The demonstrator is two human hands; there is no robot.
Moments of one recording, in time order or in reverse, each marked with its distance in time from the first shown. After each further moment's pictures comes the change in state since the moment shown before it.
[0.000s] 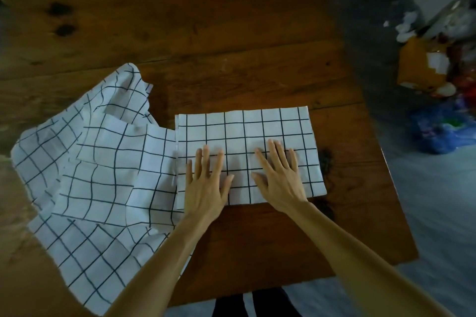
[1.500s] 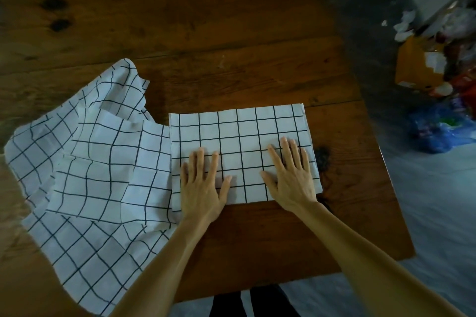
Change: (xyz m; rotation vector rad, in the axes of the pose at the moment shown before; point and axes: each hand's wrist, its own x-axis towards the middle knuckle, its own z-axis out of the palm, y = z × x) left_hand -0.008 0.001 0.012 0.037 -0.028 -0.079; right_hand -0.014 0.021 -0.004 -0.025 -0.029 0.104
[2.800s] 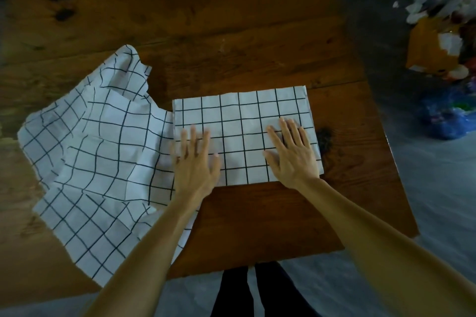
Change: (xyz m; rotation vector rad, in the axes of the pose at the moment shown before) left_hand 0.004 -0.010 -0.026 0.047 0.007 -0.047; right_hand 0.006 0.006 -0.001 -0.069 0.002 -0.075
